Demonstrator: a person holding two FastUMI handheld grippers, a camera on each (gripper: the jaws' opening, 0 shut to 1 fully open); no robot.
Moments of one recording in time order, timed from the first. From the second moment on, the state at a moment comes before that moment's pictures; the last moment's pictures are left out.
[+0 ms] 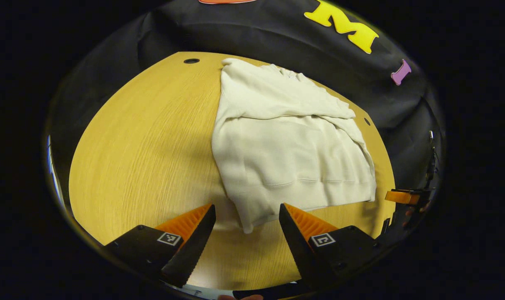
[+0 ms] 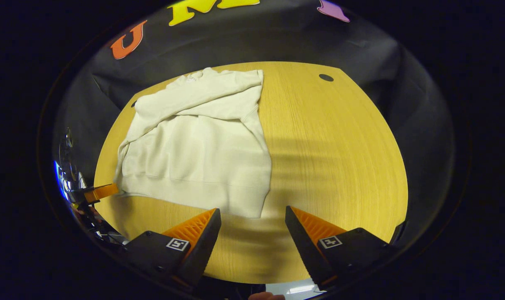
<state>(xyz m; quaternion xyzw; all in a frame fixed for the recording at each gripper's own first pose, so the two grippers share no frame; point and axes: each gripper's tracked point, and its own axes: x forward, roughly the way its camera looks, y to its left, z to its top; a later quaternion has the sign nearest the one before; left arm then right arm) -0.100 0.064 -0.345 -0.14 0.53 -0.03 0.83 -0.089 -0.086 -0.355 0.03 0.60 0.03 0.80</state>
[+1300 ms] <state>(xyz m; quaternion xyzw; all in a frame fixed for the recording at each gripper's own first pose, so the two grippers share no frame) -0.079 0.041 -0.337 -0.19 0.56 0.00 0.81 -0.065 -0.062 -0.395 0.14 0.62 0.01 0.77</state>
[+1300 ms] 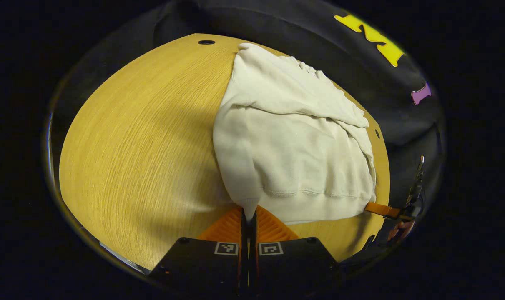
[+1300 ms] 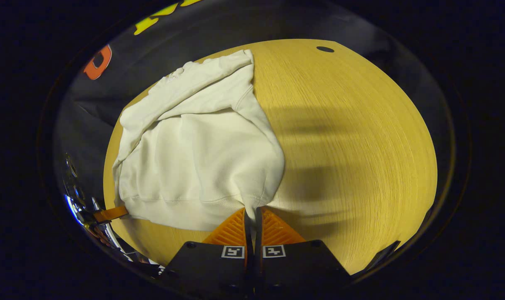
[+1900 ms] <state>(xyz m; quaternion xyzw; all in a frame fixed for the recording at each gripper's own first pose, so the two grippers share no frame) -0.032 0.040 -0.266 -0.15 0.47 -0.05 0.87 -0.019 -0.055 -0.319 0.17 0.54 0.05 0.82</state>
